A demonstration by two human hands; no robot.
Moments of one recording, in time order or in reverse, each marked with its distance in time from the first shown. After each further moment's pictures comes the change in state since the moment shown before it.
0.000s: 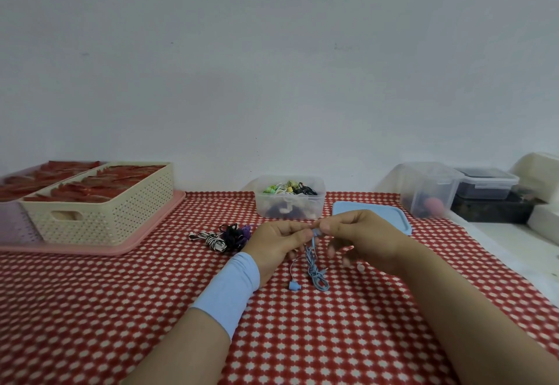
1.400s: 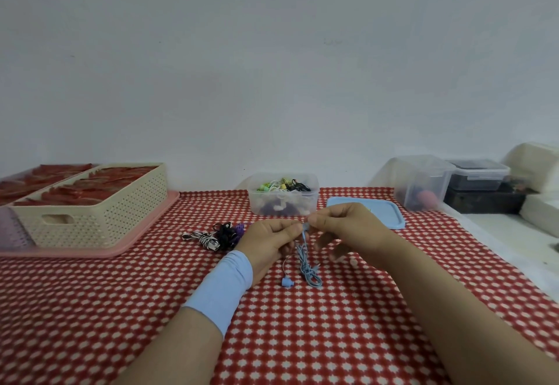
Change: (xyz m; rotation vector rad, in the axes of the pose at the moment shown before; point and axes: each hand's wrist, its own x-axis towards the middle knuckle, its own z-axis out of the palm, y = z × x) left_hand 0.003 -0.001 0.003 -0.104 0.023 -0.076; right_hand 0.000 -0.002 0.008 -0.068 0.121 -0.051
